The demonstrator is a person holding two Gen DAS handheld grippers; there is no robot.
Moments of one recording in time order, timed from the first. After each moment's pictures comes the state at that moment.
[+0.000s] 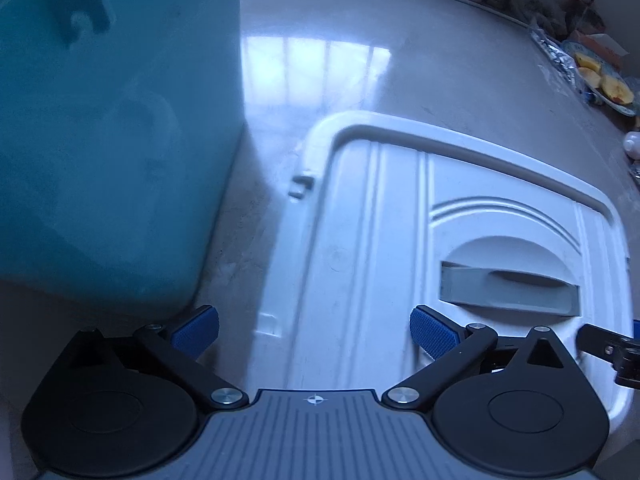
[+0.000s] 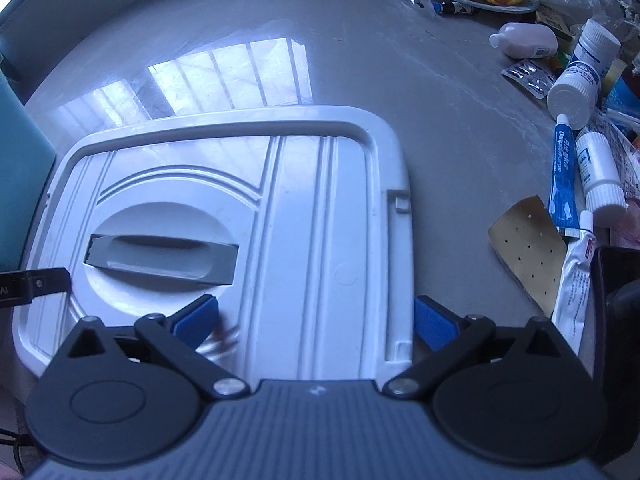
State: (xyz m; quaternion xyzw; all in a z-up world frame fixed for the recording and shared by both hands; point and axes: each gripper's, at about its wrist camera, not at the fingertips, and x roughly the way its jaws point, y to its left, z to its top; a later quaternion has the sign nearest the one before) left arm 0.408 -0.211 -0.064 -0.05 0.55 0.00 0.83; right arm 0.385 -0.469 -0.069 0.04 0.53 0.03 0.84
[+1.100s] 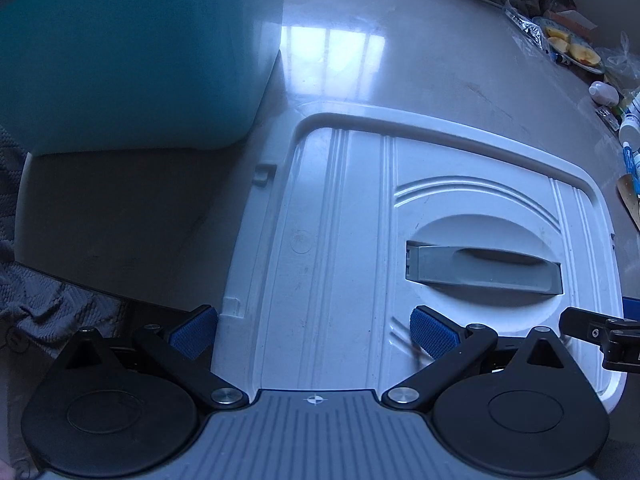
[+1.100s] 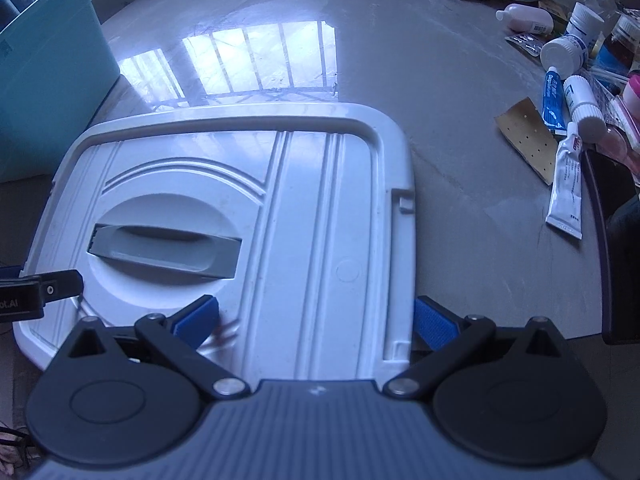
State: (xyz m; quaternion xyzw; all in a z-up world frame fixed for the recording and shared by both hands) left arm 0.296 -0.211 -0.072 -0.03 0.53 0.03 0.85; right arm 0.295 -0.449 -0.068 0.02 0.53 0.06 0.84
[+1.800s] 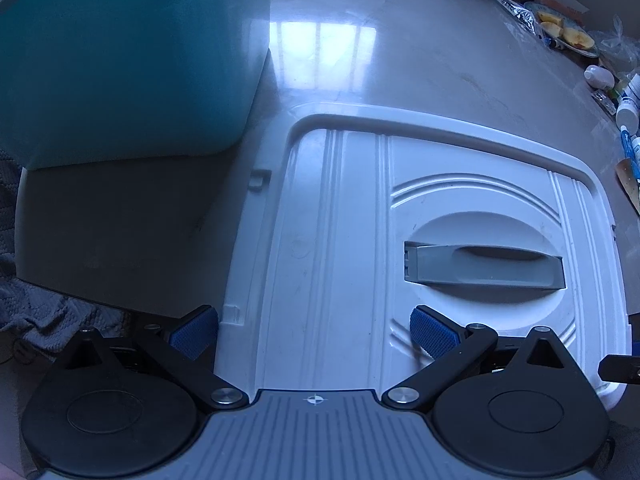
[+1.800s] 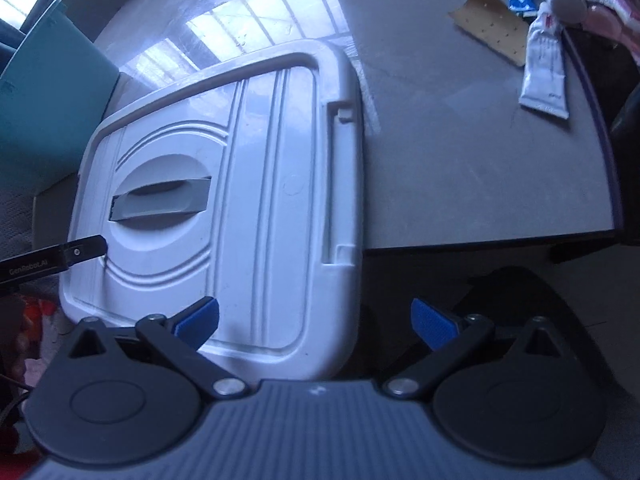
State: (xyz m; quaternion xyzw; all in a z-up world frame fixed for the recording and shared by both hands) left arm 0.305 -0.211 -0.071 -0.01 0.54 0.02 0.84; right arm 0.259 -0.507 -0.084 0.15 0.59 0.11 0.78
